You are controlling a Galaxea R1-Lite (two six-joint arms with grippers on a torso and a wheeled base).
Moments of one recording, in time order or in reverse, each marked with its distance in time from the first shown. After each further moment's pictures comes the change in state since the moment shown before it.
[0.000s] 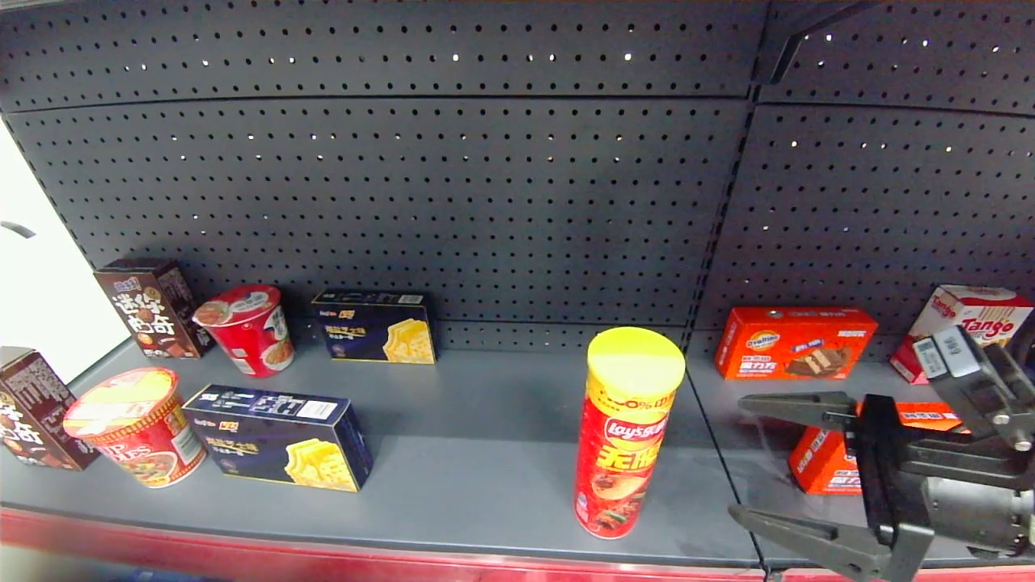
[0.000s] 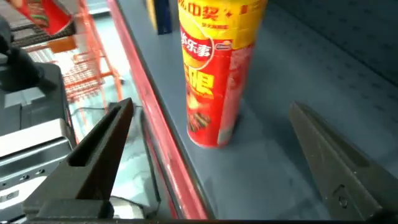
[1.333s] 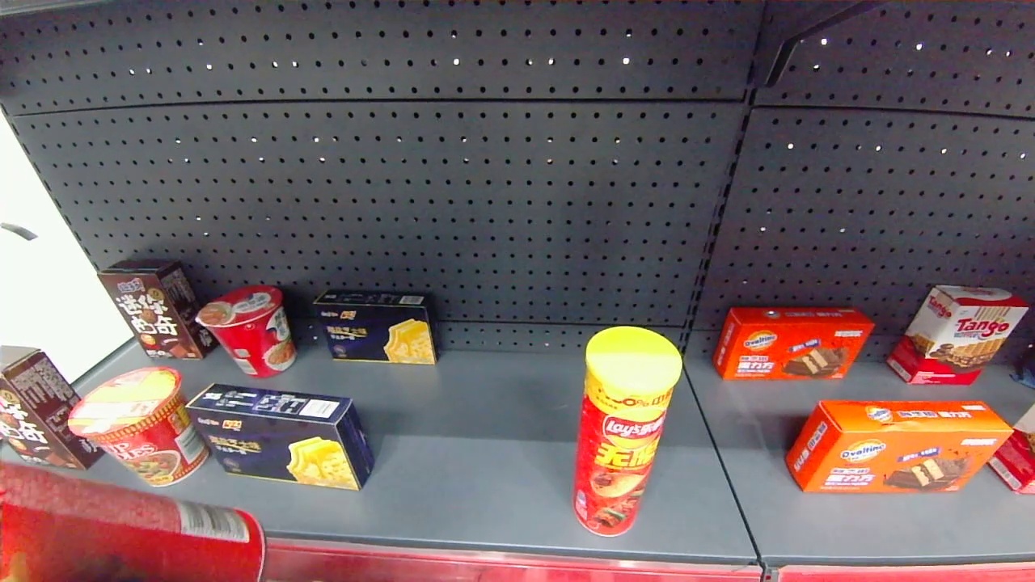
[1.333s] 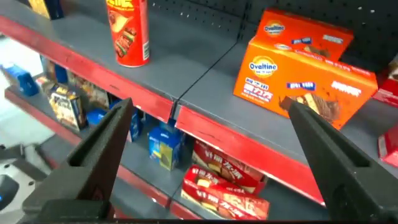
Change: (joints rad) left arm -0.044 0.495 -0.339 -0.258 -0.501 0.005; right arm -0.127 -1.210 0.148 0.885 -0.490 0.070
